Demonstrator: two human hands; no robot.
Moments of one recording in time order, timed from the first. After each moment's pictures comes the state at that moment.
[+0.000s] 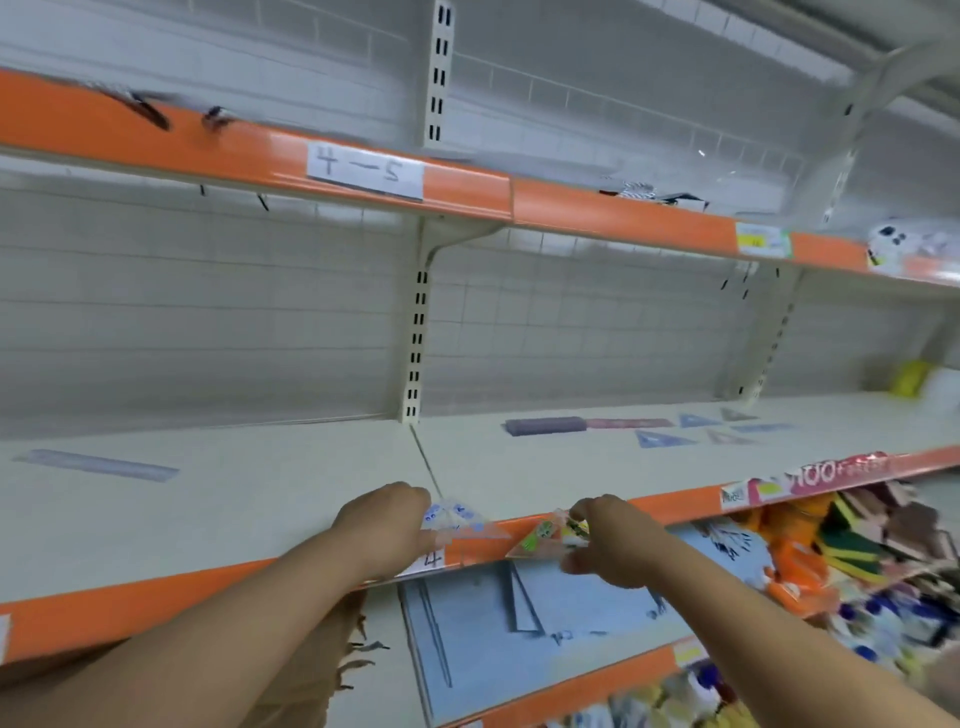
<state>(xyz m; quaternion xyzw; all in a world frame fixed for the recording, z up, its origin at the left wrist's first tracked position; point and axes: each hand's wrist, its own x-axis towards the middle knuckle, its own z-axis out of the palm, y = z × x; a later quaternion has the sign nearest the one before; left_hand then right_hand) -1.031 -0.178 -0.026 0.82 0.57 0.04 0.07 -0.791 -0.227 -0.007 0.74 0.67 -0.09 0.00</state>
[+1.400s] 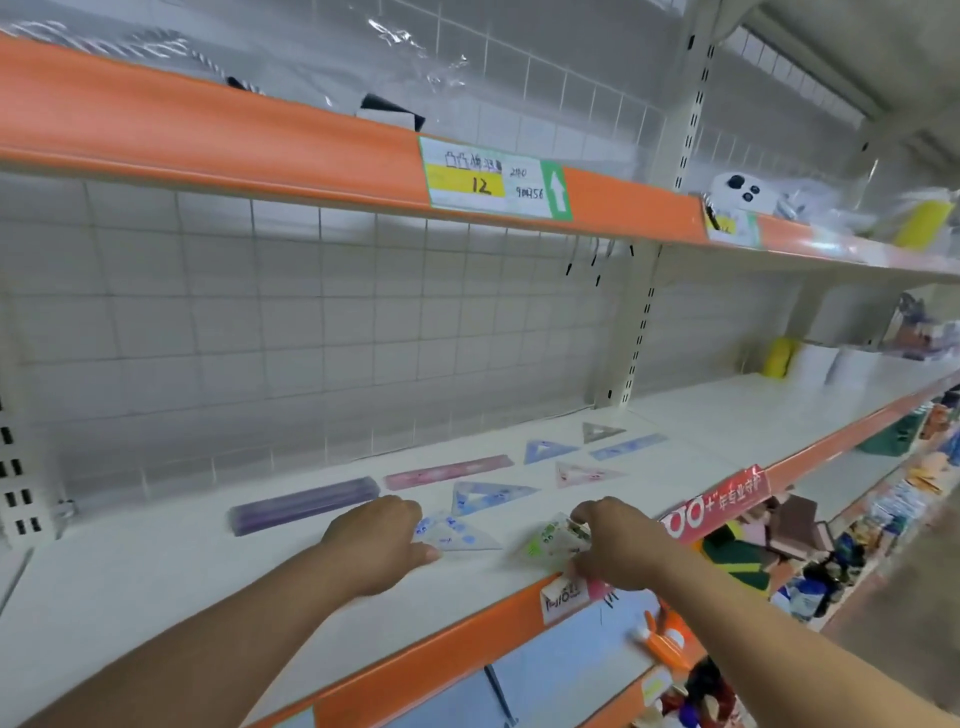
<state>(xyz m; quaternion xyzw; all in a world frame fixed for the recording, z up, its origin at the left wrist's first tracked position) -0.692 -0.002 -0.027 0.86 0.50 0.01 0.07 -0.459 -0.090 -0.011 0.81 0.58 -0.08 -0.02</state>
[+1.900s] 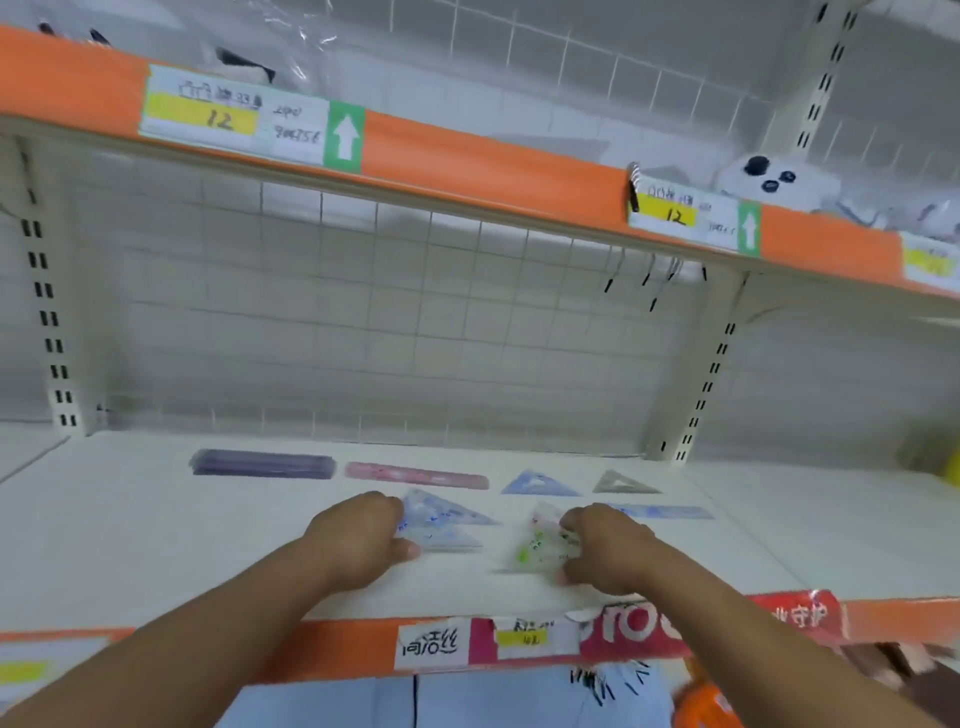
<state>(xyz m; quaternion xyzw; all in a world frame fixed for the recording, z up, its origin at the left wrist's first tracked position) -0.576 -0.008 -0.045 0.75 0.65 0.05 0.08 -0.319 -0.014 -0.011 0.68 0.73 -0.08 0.04</state>
